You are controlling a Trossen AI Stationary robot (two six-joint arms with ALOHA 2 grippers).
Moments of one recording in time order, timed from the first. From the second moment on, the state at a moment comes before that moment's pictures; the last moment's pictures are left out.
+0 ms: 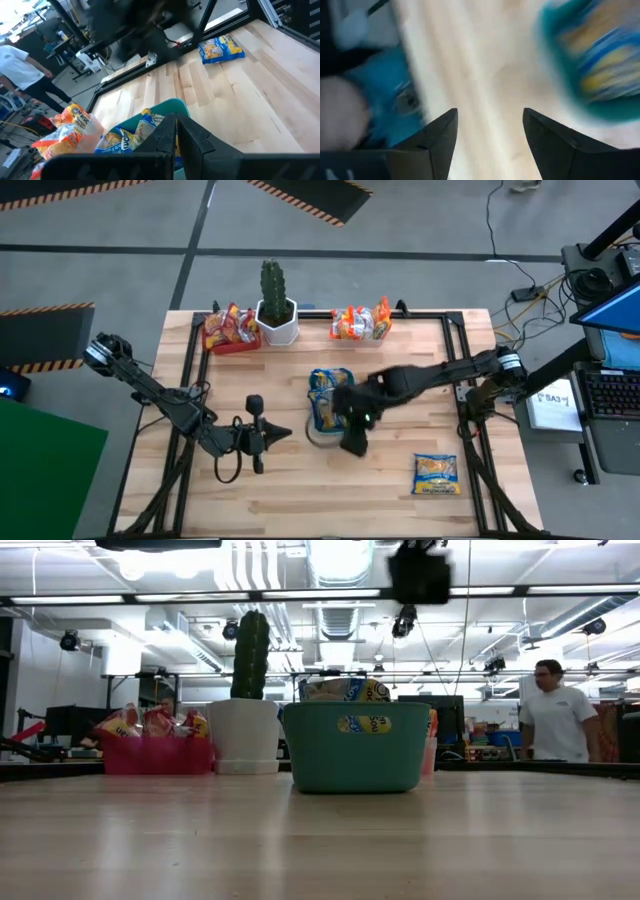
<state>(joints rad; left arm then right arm) -0.61 1.22 0.66 0.23 -0.74 0.26 0.17 1.74 1.59 -0.91 -0.33 0.61</state>
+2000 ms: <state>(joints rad) -0.61 1.67 0.67 0.20 -0.40 -0.13 0.64 1.74 0.98 -0.25 0.55 1.39</state>
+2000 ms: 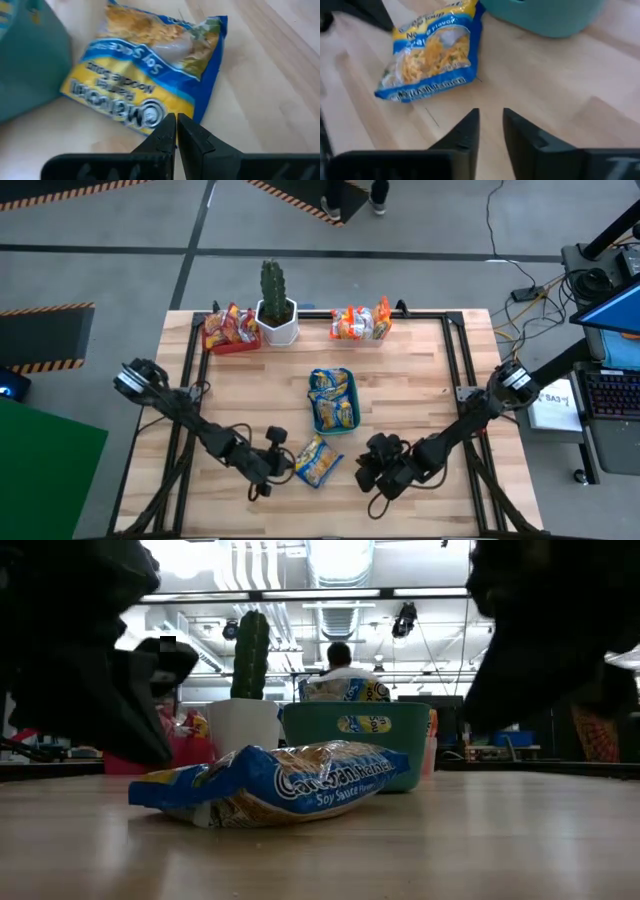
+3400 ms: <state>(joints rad) -0.59 1.78 0.70 0.30 -0.38 -0.14 0.44 2.05 1.00 0.55 0.39 1.01</state>
